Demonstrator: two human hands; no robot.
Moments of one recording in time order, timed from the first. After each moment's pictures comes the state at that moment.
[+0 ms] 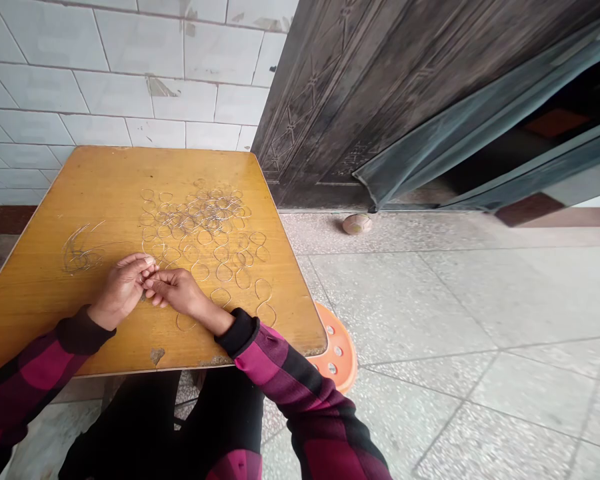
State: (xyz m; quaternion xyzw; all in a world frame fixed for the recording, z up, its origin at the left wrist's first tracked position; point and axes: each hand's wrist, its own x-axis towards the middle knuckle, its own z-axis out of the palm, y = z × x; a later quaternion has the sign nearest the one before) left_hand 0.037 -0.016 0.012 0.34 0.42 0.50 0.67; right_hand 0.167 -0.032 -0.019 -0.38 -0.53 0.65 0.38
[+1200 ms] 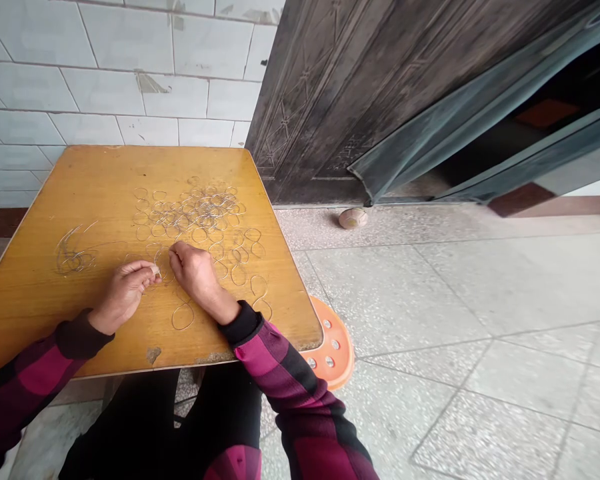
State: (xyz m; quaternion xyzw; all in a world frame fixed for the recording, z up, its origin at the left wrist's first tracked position) left_hand 0.044 -0.020 -0.002 0.44 0.47 0.46 0.61; right_hand 0.201 -0.019 0.005 -0.53 -0.73 0.13 0.40
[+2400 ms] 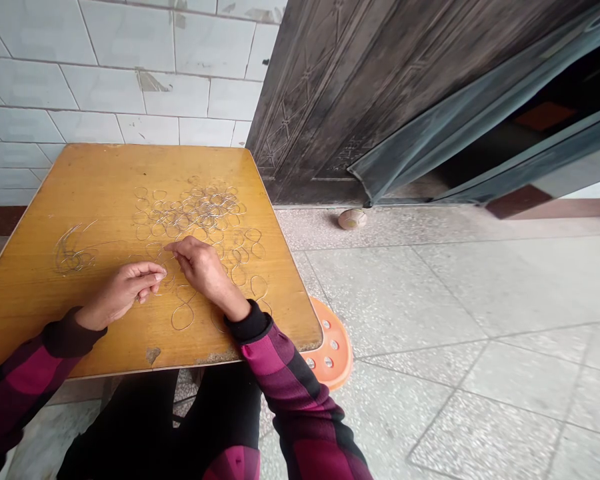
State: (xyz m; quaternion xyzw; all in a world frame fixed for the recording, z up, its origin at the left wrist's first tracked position) left_hand 0.031 -0.018 0.007 0.55 0.43 0.31 0.65; right_hand 0.220 -0.018 0.018 -0.43 -0.78 0.17 0.41
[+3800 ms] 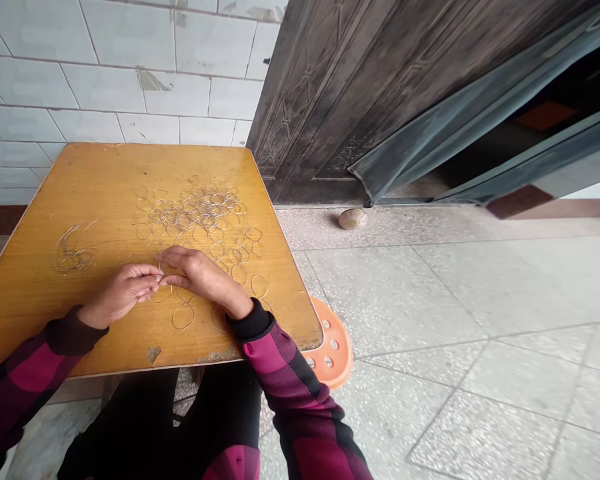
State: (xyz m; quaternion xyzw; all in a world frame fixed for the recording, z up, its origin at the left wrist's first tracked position) left_hand 0.032 -0.019 0.010 0.54 0.41 0.29 0.67; right_hand 0.223 -0.017 0.018 -0.31 -0.86 0.23 0.32
